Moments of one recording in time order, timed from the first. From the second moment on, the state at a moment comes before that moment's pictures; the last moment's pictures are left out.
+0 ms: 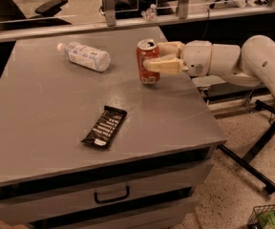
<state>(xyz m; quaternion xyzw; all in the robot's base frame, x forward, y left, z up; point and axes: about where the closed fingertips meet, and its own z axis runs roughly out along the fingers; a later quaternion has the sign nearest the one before) 0.647 -0.061 0.916 -0.48 0.55 0.36 0.58</state>
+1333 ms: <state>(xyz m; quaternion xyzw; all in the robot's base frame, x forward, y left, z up) 0.637 -0.084 0.889 -0.47 0.58 0.34 0.57</state>
